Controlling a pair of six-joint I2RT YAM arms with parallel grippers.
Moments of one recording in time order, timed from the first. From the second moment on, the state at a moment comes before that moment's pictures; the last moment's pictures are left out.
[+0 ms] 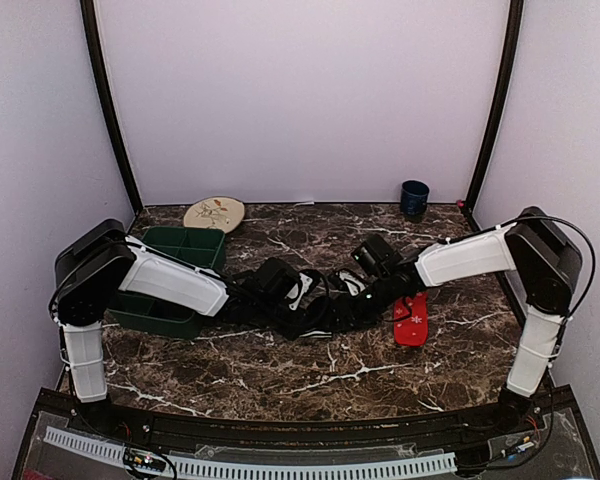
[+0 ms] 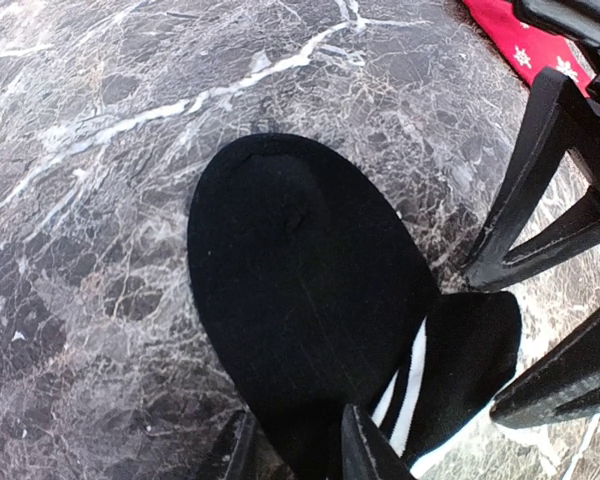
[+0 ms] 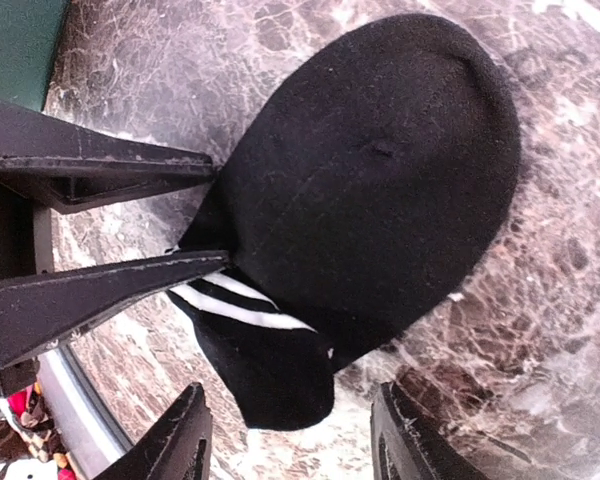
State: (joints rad) left arm -0.95 1.97 1.11 -0.03 0.00 -0.26; right arm 0.76 1.85 1.06 -0.30 -0.48 0.45
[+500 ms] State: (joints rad) left arm -0.95 2.00 1.16 -0.03 0.00 -0.26; right arm 0.89 1.67 0.93 -0.33 -0.10 0.31
